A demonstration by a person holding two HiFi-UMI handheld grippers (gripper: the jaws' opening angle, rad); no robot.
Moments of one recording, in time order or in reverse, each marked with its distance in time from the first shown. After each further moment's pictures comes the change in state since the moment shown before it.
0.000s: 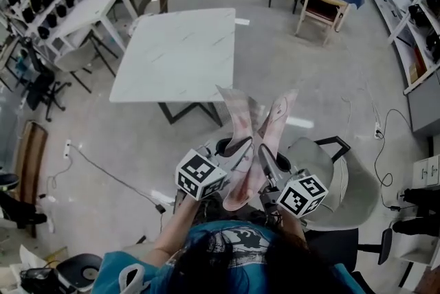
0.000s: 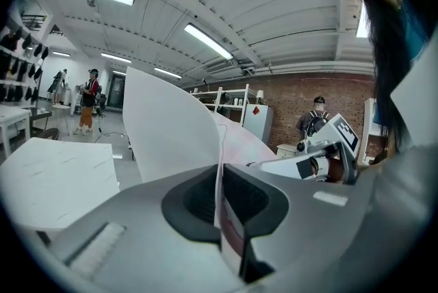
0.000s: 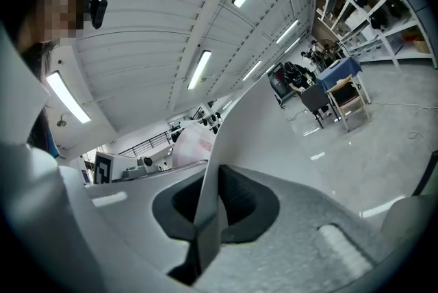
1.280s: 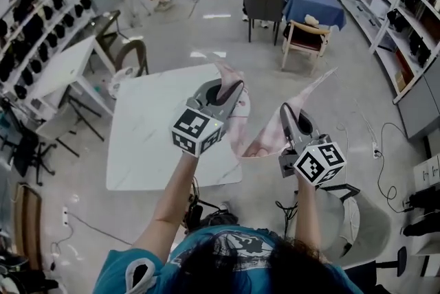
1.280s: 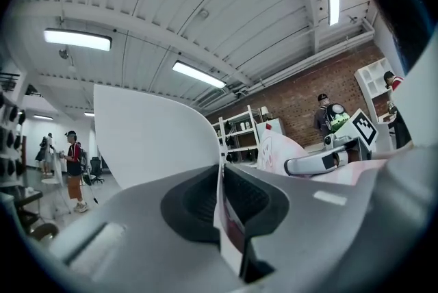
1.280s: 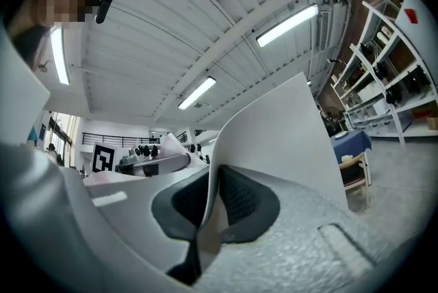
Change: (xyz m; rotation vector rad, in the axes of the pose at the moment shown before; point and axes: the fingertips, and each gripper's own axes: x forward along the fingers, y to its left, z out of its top) left arm 0.126 0.321 0.241 0.355 -0.269 0.009; right arm 0.242 -0.110 0.257 -0.350 -0.327 -0.162
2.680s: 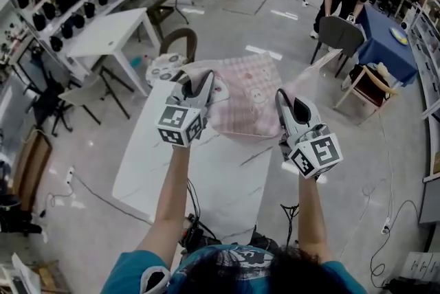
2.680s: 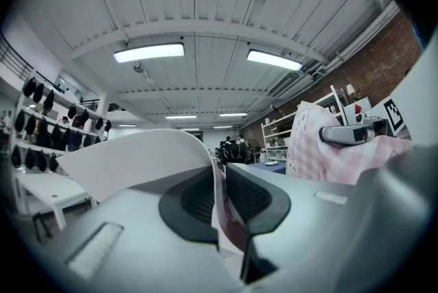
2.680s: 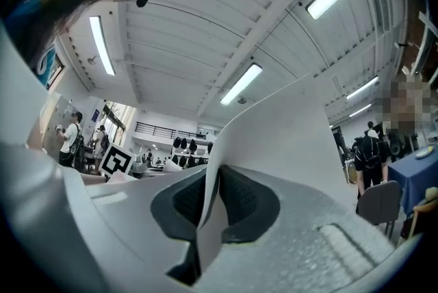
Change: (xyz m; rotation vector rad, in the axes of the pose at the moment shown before) left arm -0.036 0.358 -0.091 -0.061 0.053 0.625; right arm 0.346 0.000 -0.020 -0.208 -0.022 0.438
